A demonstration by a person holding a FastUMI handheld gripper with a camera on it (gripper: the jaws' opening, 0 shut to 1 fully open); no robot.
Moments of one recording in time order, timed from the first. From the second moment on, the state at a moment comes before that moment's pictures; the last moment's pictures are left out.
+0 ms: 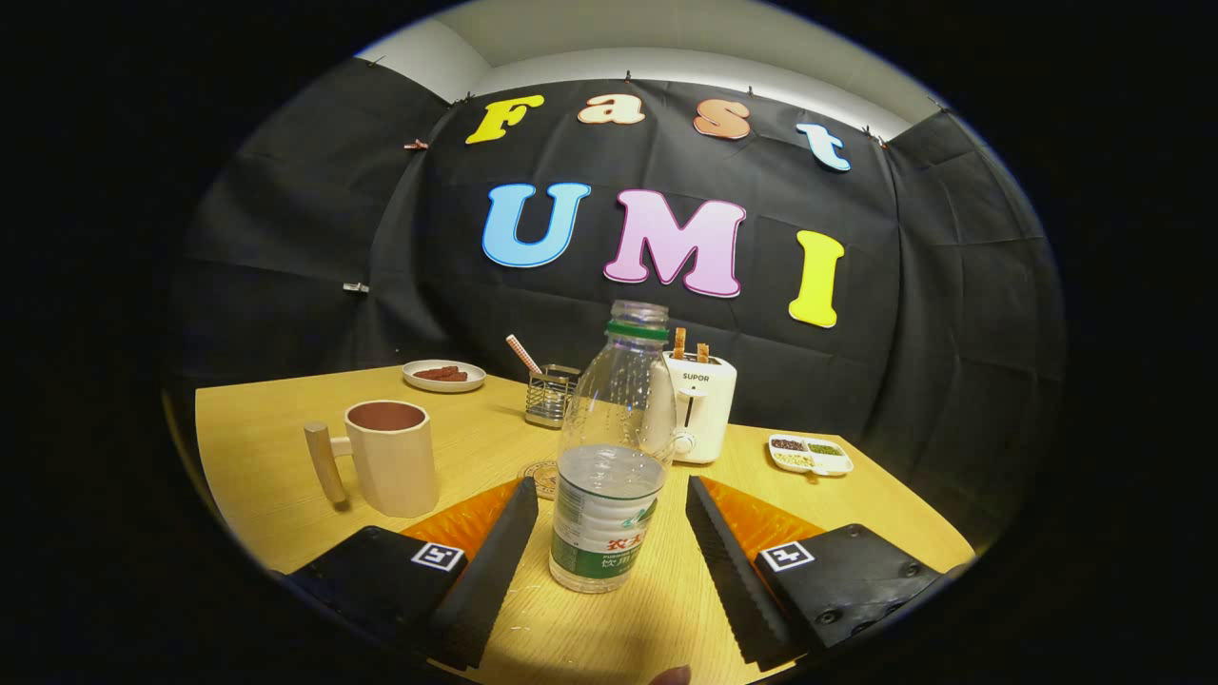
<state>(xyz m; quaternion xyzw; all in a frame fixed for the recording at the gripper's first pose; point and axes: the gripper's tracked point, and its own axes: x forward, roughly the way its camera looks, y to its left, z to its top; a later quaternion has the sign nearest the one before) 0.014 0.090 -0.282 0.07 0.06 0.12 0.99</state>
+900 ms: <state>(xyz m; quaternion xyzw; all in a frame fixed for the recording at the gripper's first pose) 0.056 0.084 -0.293 -0.01 0.10 0.06 0.99</state>
